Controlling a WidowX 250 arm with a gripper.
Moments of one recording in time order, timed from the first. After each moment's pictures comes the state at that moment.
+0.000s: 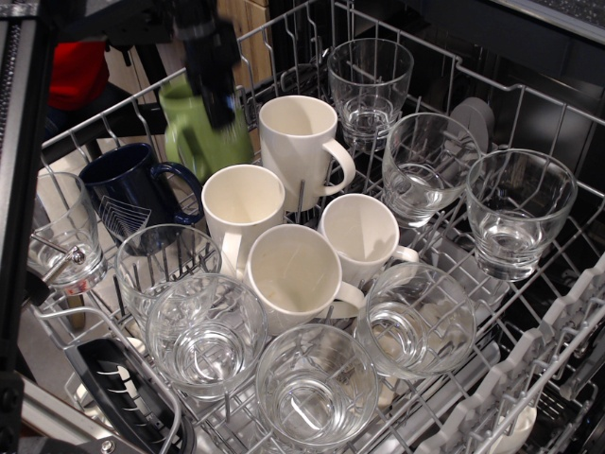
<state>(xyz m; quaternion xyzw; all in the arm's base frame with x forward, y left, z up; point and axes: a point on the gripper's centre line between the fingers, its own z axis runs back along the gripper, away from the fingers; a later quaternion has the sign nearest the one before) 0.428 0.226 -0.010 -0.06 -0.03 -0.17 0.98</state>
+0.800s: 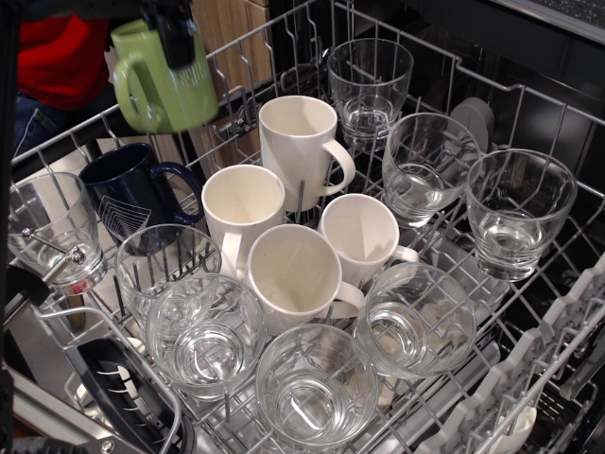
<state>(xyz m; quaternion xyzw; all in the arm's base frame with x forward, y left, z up) 0.400 0.230 0.066 -0.09 0.02 -0.18 0.98</state>
